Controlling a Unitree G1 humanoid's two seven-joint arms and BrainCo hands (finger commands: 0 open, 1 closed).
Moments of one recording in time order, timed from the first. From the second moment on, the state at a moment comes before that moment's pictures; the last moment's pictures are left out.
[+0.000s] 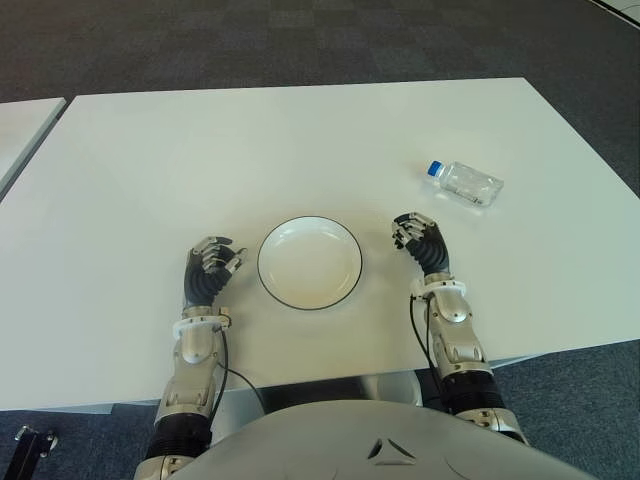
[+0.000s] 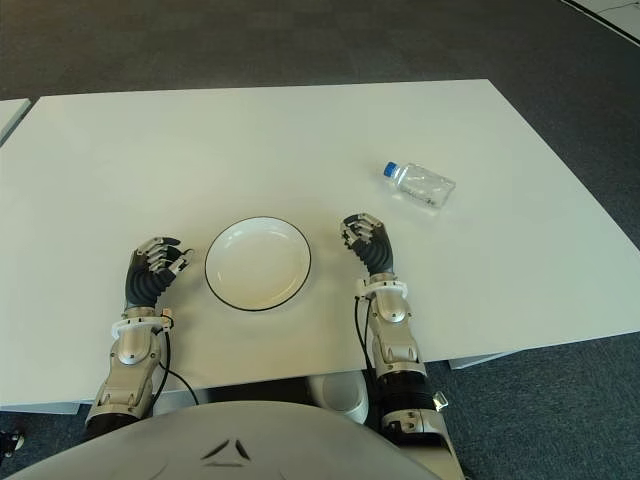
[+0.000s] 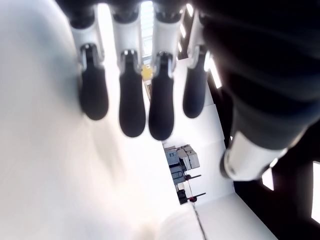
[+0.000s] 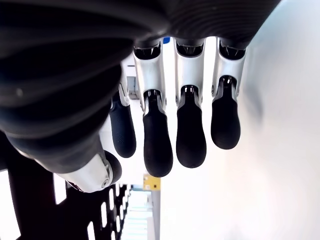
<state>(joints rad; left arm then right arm) 0.24 0.08 0.09 0.26 0.18 -0.37 0.22 -0.05 -0.08 -0.03 0.28 -0.09 -0.25 -0.06</state>
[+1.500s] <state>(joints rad) 0.17 0.06 -0.06 0.34 0.19 -0.43 0.18 -0.53 -0.48 0.08 0.48 -0.60 -0.15 -0.24</state>
